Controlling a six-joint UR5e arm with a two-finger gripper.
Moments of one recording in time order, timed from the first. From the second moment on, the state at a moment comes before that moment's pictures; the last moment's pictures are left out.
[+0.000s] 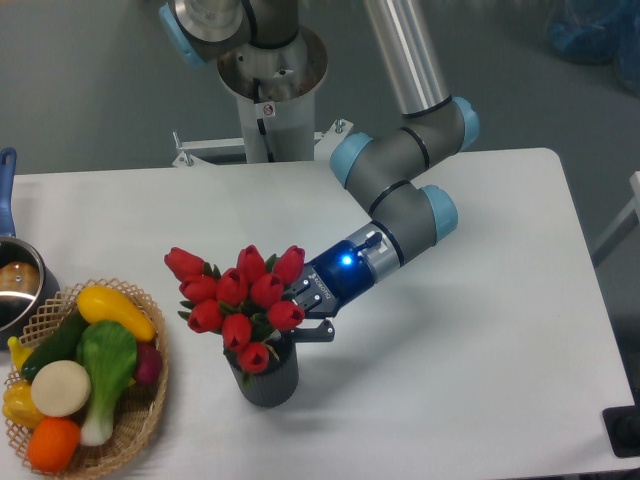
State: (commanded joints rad) arm 2.61 -2.09 -1.87 -0.79 0.03 1.54
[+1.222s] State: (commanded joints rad) arm 2.63 -2.08 -1.88 -0.78 0.03 1.61
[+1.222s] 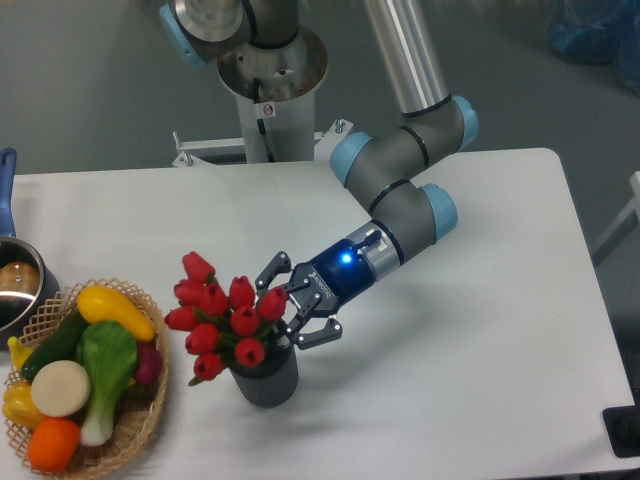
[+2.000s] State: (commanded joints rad) arm 2.75 -1.96 -1.94 -0.78 0.13 1.76
